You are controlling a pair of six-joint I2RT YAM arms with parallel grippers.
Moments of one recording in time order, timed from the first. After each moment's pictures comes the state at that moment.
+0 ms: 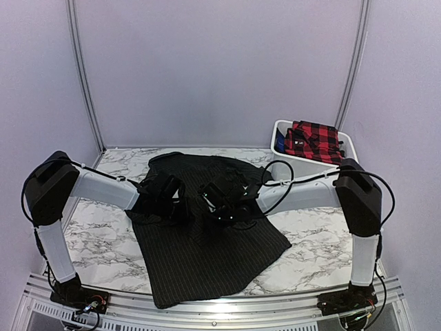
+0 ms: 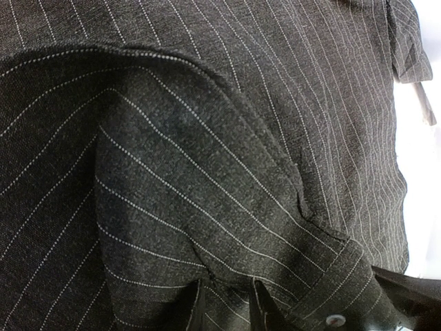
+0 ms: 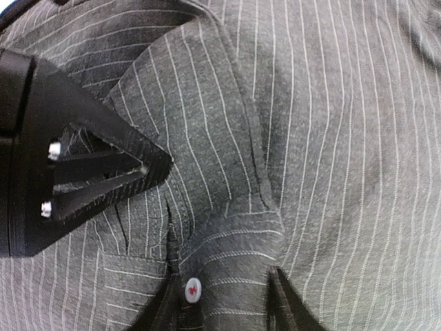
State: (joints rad) left arm -0.74 1.86 1.00 -0.07 0.12 -0.86; right arm 1.03 2.01 1.38 -0.34 0.17 0.38
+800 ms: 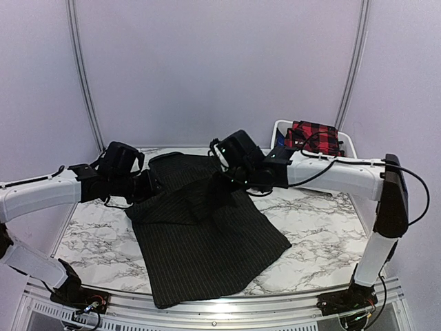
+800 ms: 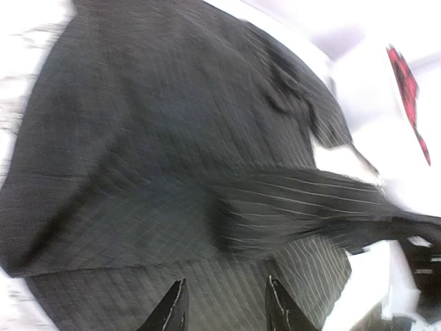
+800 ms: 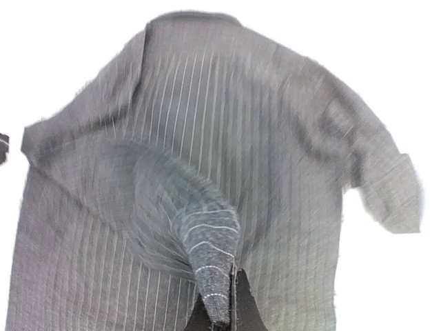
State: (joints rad) left arm -0.66 1.35 0.93 -0.30 0.02 -0.82; right arm 0.98 1.83 1.50 -0.47 0.30 0.30
